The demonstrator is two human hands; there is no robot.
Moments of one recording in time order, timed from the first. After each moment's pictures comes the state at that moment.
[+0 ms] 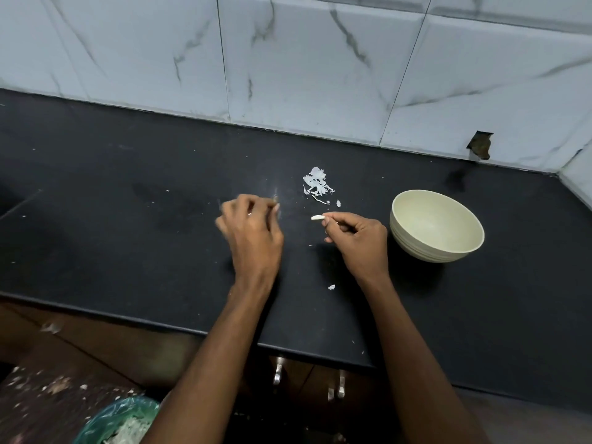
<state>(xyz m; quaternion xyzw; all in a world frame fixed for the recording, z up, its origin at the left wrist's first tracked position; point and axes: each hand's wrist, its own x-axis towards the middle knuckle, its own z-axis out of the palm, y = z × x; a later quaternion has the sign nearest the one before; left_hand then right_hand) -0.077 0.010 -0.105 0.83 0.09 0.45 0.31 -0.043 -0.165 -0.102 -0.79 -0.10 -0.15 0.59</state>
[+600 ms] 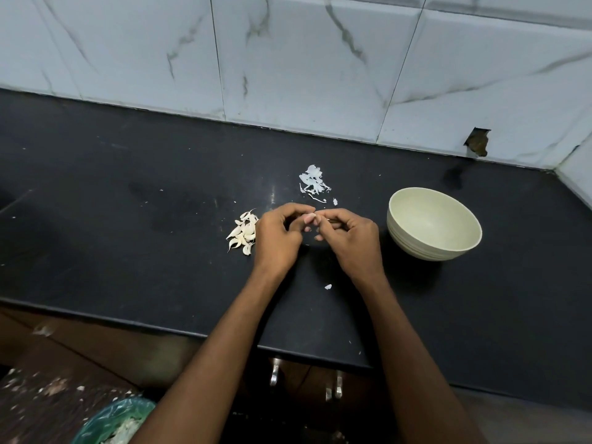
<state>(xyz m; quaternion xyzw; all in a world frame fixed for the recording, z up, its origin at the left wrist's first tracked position) -0.062 -0.017 -0.105 0.74 0.02 0.19 0.64 -0.047 -0.163 -0.097 -0.77 -0.16 -0.11 0.61</state>
